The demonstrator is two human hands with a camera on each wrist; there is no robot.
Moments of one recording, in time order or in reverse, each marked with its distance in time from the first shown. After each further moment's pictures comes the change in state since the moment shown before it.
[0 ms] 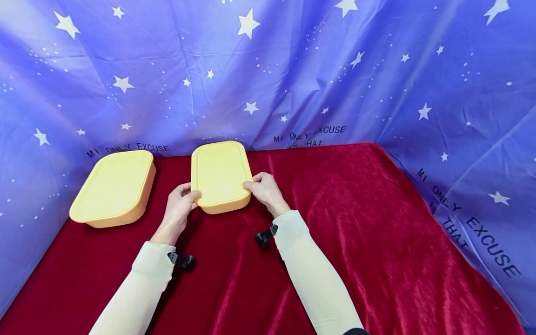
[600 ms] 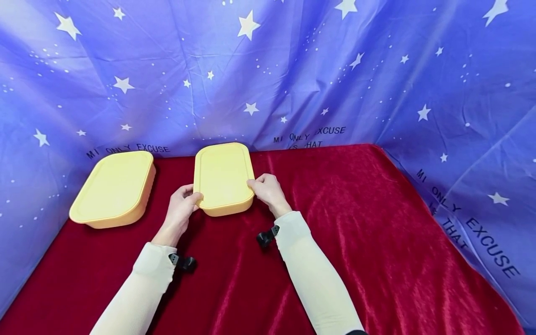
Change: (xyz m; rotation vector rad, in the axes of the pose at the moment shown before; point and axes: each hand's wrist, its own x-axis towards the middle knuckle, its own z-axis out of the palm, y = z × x) left_hand -0.003 -0.001 0.004 0.025 -0.011 0.017; right_hand -0.002 -0.001 -0.006 -0.057 0.026 0.048
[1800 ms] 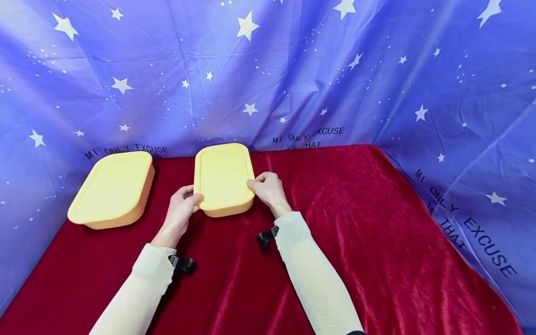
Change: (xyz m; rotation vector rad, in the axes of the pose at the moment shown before) left_hand 0.000 0.000 0.002 -0.018 -0.012 -0.015; right_hand -0.003 -0.005 -0.003 -0.103 0.094 -0.074
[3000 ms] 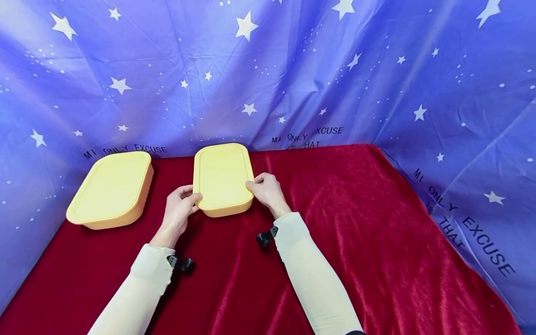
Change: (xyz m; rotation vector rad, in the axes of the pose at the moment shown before) left_hand -0.003 0.005 -0.001 -0.025 0.028 -0.019; right_hand 0.003 0.007 0.002 -0.046 -0.032 -0.060
